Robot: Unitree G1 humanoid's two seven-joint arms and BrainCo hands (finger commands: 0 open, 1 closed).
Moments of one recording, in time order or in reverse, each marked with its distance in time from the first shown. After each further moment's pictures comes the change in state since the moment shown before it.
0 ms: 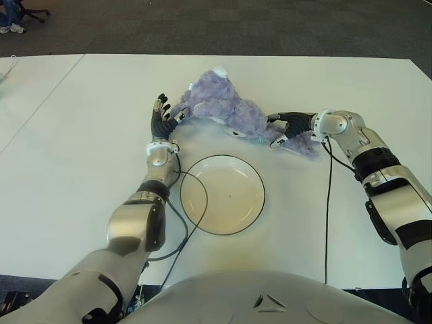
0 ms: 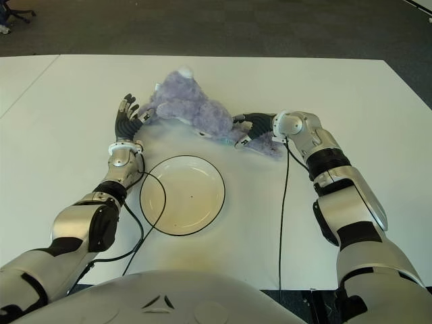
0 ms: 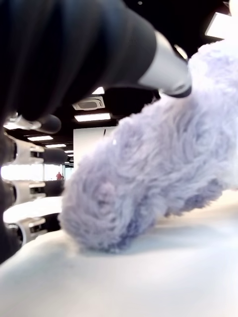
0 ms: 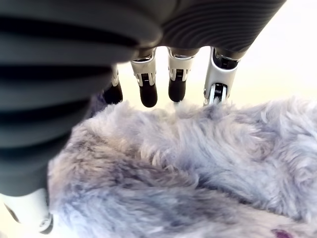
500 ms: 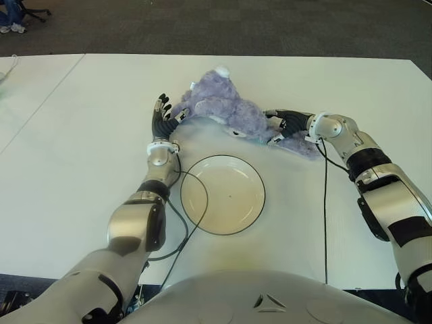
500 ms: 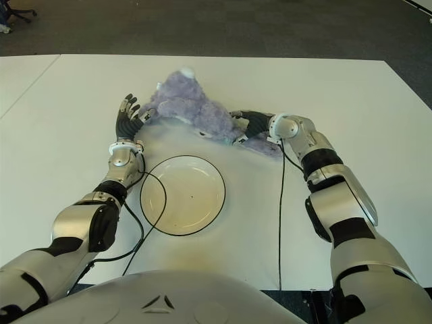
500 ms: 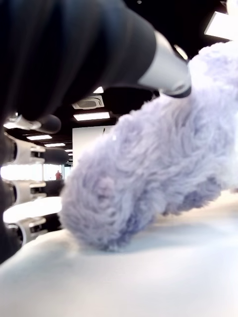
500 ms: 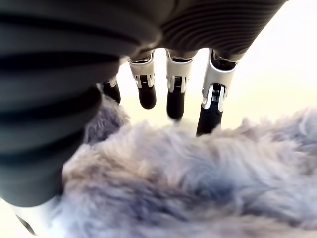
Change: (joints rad) left arm -0.002 -0.001 -0.002 0.000 0.000 0.007 0.000; right arm -0.012 0.039 -0.005 0.127 0.000 -0.104 -0.131
